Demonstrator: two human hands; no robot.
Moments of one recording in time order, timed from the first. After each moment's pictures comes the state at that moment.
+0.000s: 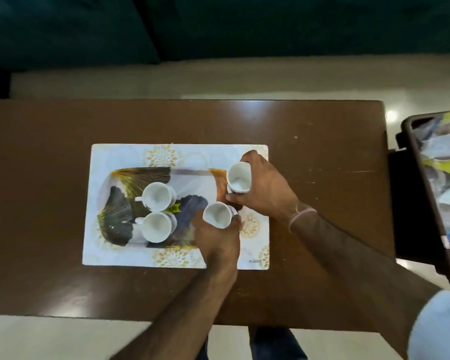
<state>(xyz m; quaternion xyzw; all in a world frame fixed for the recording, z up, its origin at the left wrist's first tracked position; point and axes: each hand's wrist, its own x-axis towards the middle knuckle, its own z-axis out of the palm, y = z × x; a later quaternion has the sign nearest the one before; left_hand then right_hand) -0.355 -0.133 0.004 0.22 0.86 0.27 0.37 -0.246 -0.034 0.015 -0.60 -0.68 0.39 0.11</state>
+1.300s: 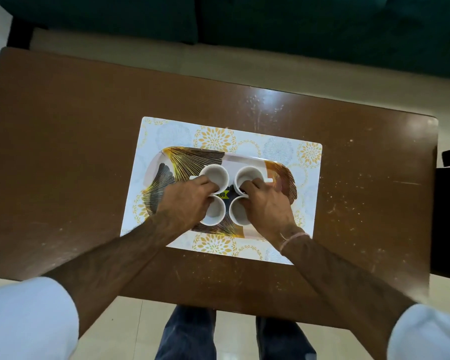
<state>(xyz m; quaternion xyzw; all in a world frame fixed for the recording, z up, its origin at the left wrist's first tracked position) -0.574 -0.091 -0.002 0.79 0.58 0.00 0.20 -0.371 -0.085 0.003 -0.57 -0.79 0.23 -0.06</state>
